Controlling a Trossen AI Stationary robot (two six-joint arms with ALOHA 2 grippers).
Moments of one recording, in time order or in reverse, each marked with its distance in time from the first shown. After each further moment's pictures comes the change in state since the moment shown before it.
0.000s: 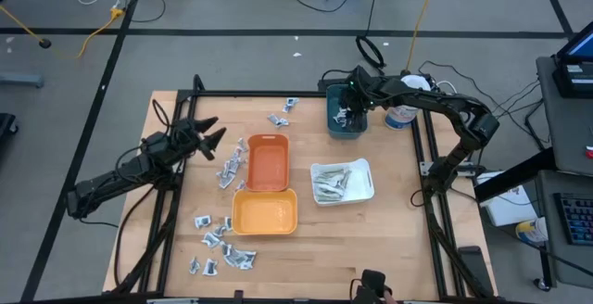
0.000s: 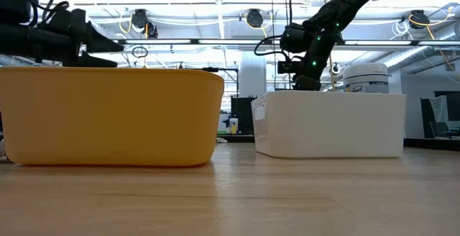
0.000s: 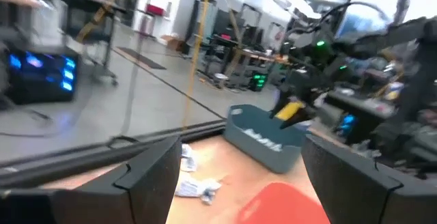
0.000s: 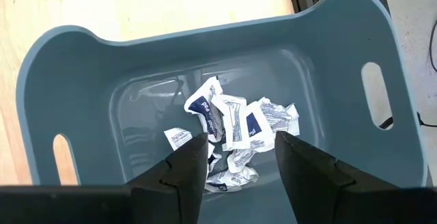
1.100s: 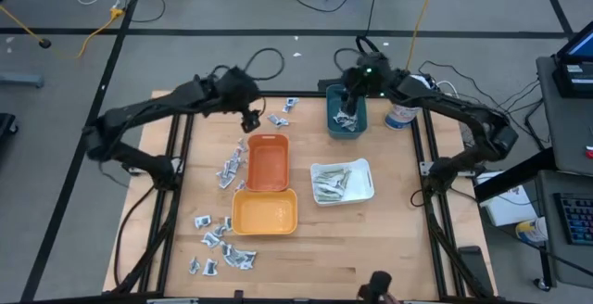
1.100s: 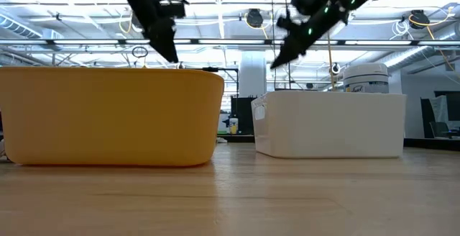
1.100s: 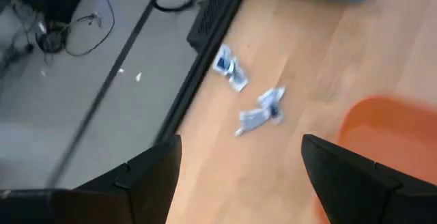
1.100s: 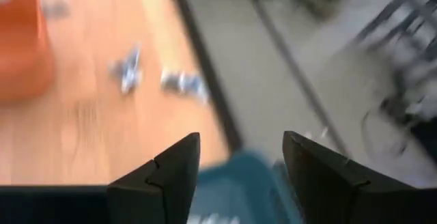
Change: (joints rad) left arm 0.062 1.370 1.218 -0.795 -0.020 0.548; right arm 0.002 -0.196 0.000 0.298 -0.086 0.056
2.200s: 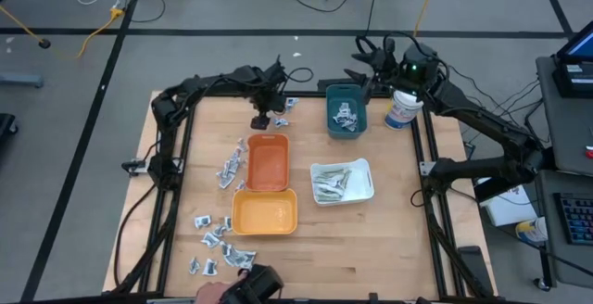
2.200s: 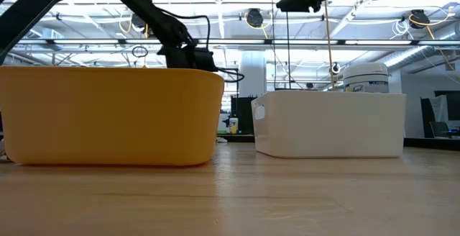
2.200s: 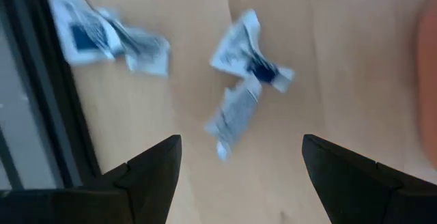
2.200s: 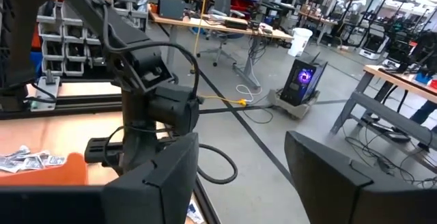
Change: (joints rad) left arm 0.180 0.647 0.300 -0.155 0.301 0.643; right arm 0.012 -0.285 0.000 0.159 -0.076 0.182
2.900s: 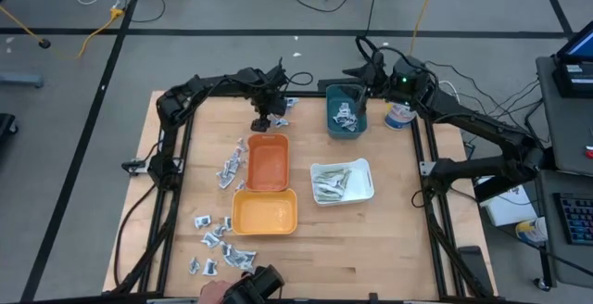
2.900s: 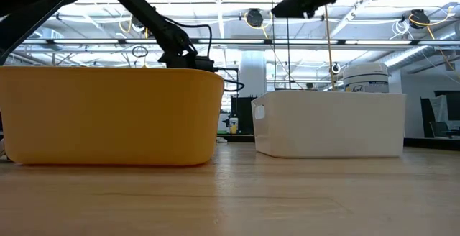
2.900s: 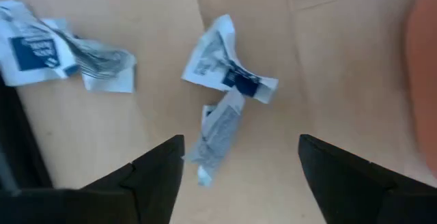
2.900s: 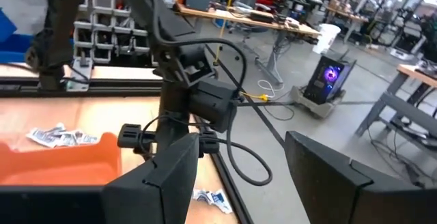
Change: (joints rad) left arm 0.007 0.049 0.001 0.000 0.078 0.053; right arm 0.091 0.000 -0.088 0.044 0.001 -0.020
